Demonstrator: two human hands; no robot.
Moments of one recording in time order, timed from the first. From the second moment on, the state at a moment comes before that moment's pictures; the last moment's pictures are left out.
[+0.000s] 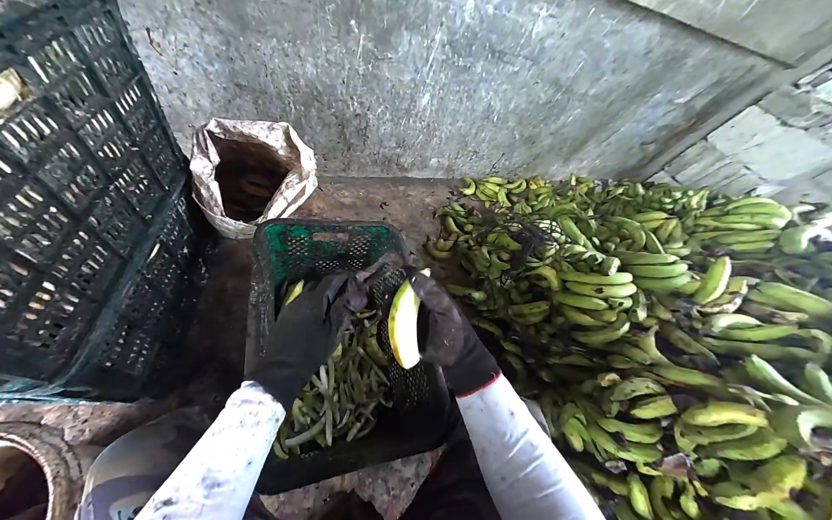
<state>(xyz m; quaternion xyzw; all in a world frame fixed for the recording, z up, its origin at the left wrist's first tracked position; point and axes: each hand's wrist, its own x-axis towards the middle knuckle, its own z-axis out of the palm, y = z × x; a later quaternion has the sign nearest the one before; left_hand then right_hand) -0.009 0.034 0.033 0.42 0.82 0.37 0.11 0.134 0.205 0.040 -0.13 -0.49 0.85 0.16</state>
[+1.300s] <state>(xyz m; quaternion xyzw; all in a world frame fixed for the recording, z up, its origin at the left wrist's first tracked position) 0.044 0.032 0.019 0.59 0.75 0.30 0.00 0.153 0.230 0.007 -0.14 -0.28 0.93 0.19</state>
